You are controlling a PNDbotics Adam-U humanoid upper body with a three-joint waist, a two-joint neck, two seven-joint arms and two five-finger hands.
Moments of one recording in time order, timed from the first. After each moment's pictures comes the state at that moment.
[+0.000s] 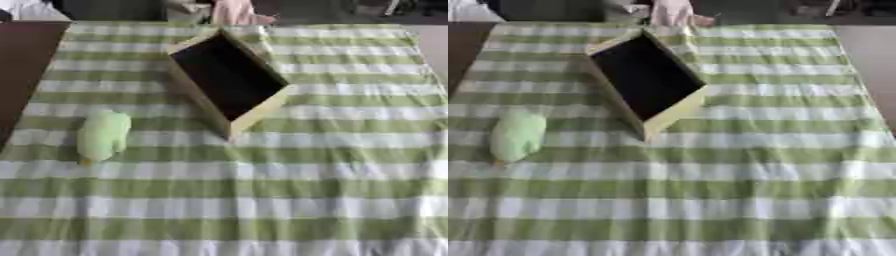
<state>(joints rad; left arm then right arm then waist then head) -0.31 0.42 0.16 -1.98 0.15 -0.28 0.08 -0.38 -0.40 -0.24 -1.93 0.03 -0.01 -0.29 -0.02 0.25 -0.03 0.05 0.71</state>
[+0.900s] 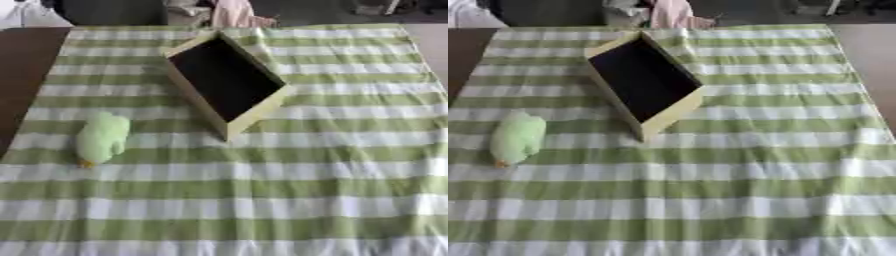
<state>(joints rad) -0.42 0.86 -0.01 -1.77 -0.06 -0.34 0.03 -0.37 -0.42 -0.23 -1.92 0.04 -0.01 -0.28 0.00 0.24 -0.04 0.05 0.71</state>
